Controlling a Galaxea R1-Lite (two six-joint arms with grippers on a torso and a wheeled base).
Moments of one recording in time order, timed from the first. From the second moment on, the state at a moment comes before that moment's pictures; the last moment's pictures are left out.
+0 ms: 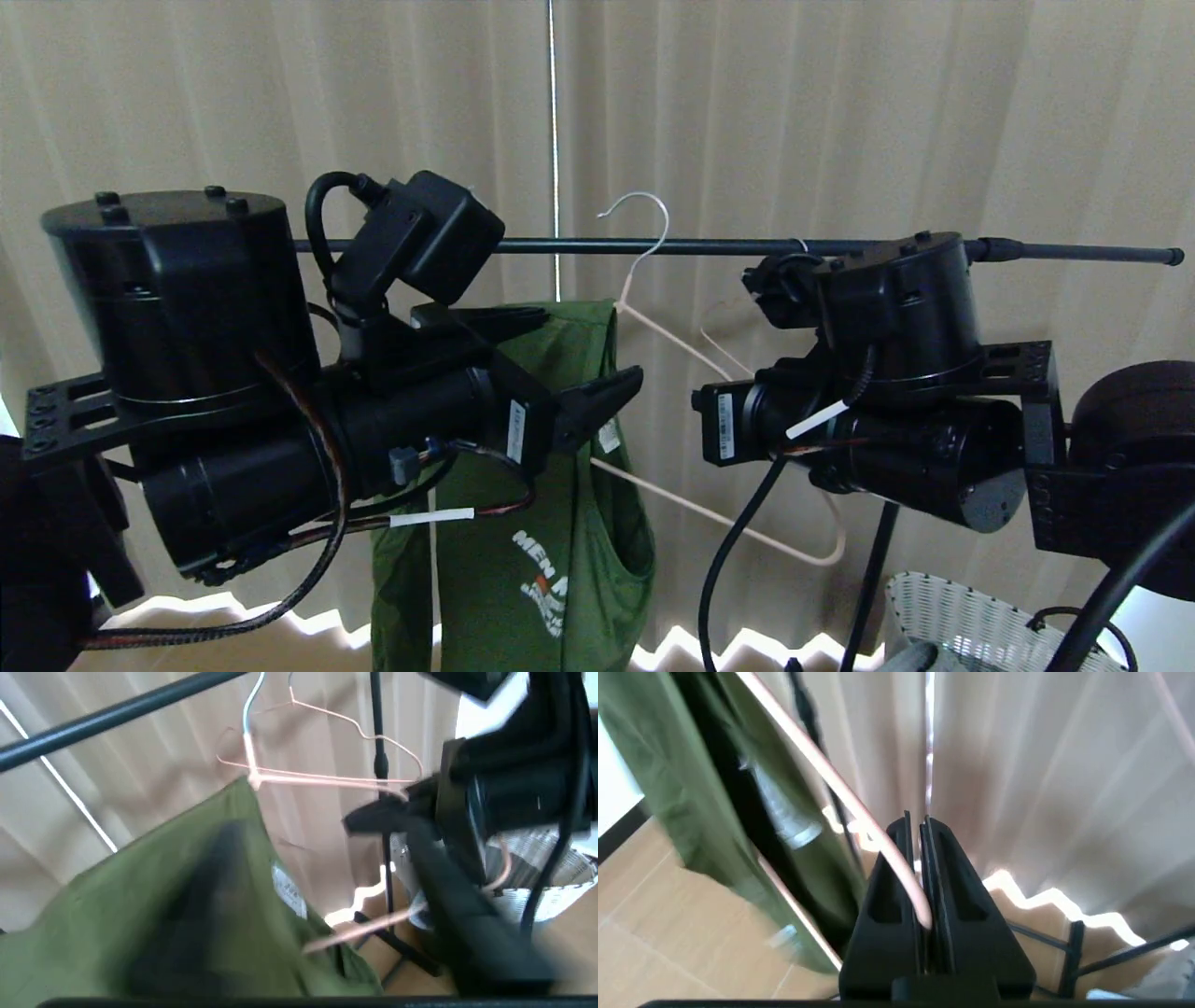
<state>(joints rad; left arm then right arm) -0.74 1.52 -0.84 -0.56 -0.03 0.14 0.77 1.72 -1.08 -0.13 -0.33 0.40</state>
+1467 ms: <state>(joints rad) -0.53 1.48 -0.84 -0.63 -0.13 0.88 0.69 1.51 -0.93 -0.28 -0.19 0.06</state>
